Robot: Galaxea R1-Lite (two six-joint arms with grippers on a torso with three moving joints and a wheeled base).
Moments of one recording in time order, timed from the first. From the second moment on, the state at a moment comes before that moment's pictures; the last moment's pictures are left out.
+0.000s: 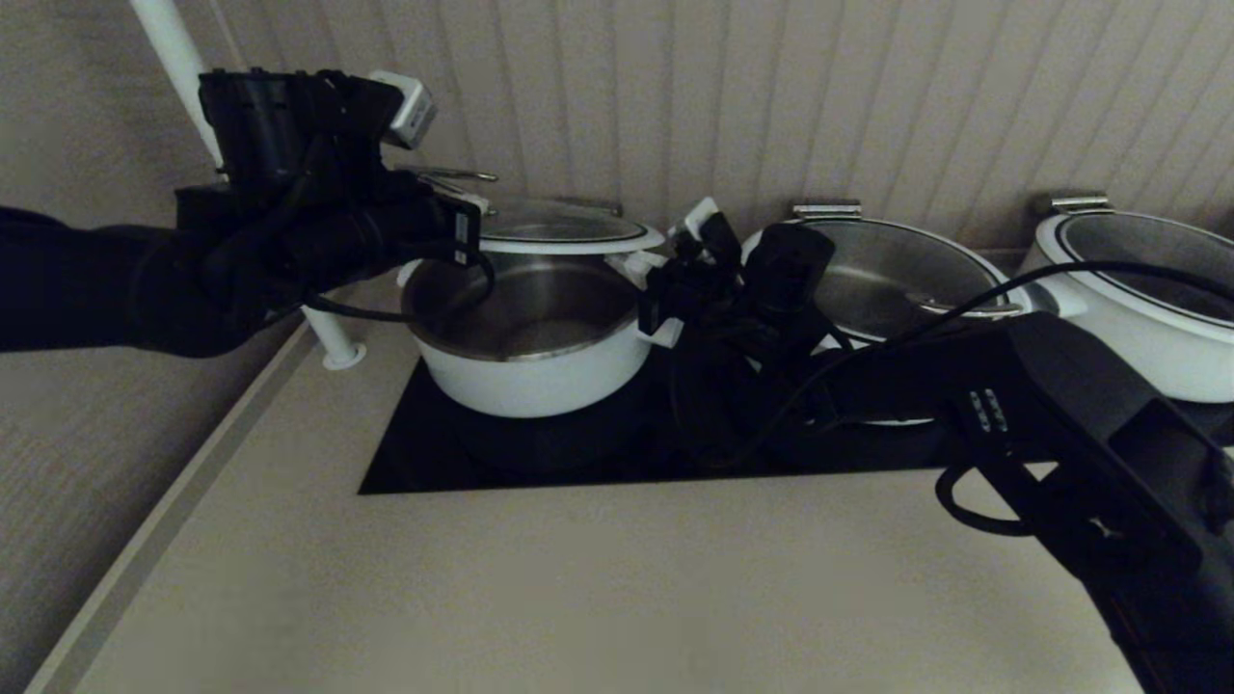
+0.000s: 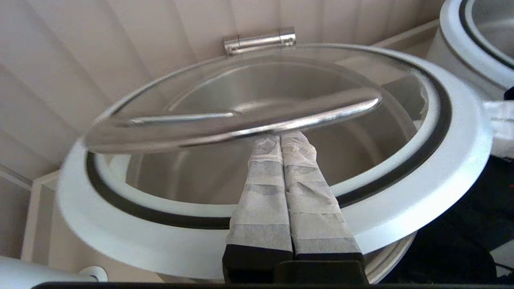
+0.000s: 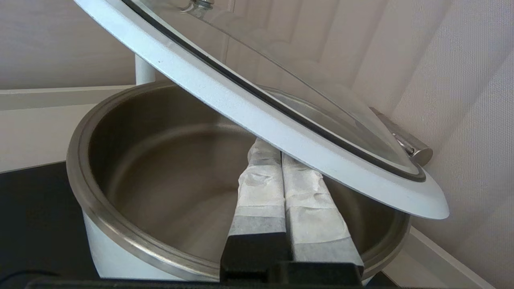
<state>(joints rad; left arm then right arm) -0.29 1.82 -1.35 -0.41 -0.05 0.16 0.51 2.44 -1.81 -0.97 0.44 -0.23</state>
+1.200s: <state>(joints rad) -0.28 1.61 -1.24 -0.26 -0.05 0.16 0.47 2.44 -1.81 -0.97 0.44 -0.23</state>
